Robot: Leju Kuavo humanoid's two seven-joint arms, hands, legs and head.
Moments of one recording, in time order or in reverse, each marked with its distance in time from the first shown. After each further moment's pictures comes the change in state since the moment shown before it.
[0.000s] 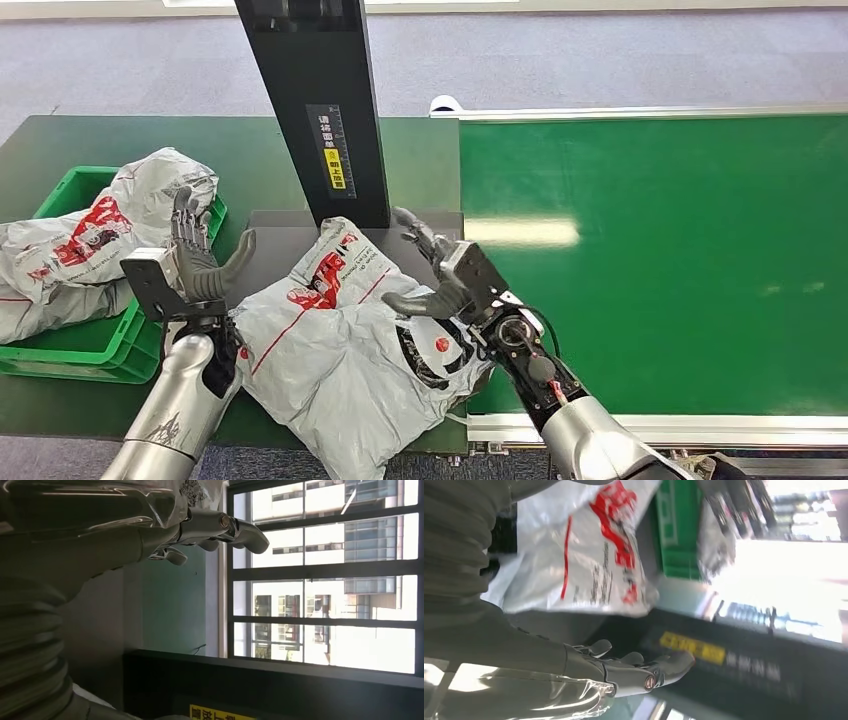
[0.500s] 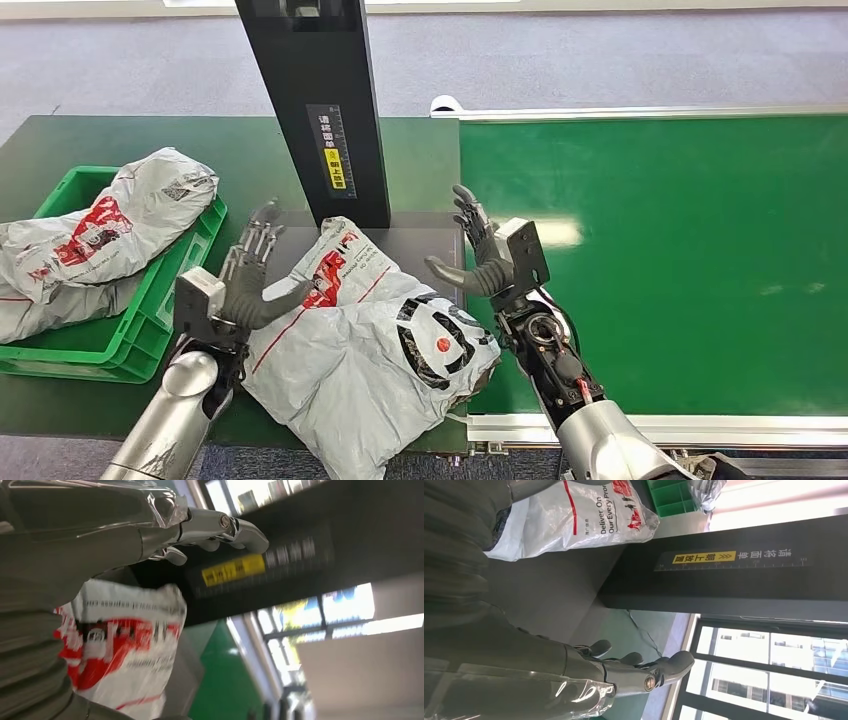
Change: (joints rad) left arm 0.082 0.075 -0.149 -0.159 -0.259 -0.352 0.066; right arm 0.025 -0.034 -0.106 -0.039 -0.124 -0.095 0.066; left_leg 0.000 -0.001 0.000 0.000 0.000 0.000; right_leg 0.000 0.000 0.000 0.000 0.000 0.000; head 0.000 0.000
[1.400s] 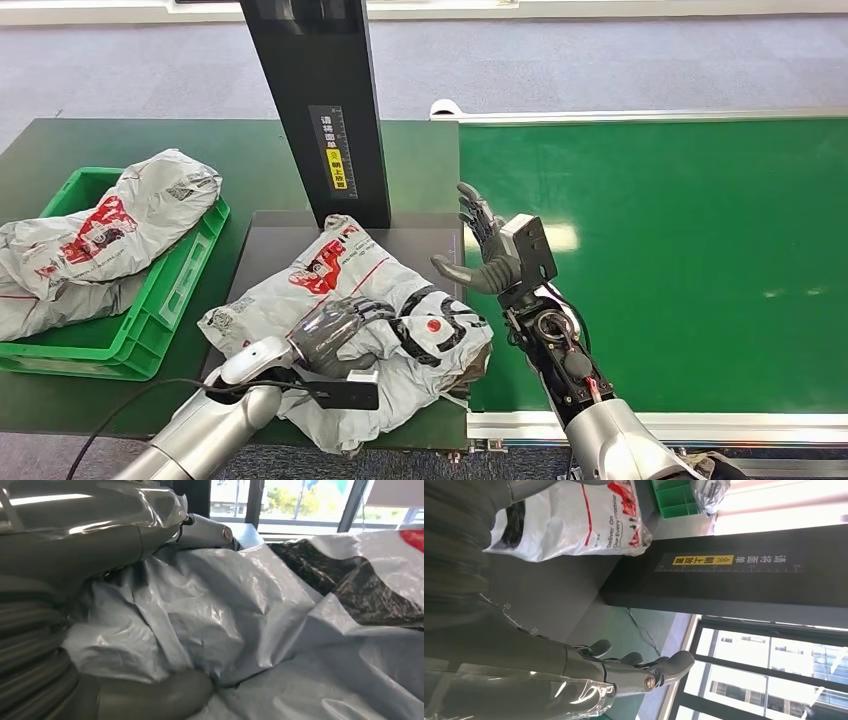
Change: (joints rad) left arm -0.100 0.035 -0.327 0.215 -0.856 0.103 0.128; right arm 0.001 -0.022 -0.020 -0.032 0.028 0.029 0.032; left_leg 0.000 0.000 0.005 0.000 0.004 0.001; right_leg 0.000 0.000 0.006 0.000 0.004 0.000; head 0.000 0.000
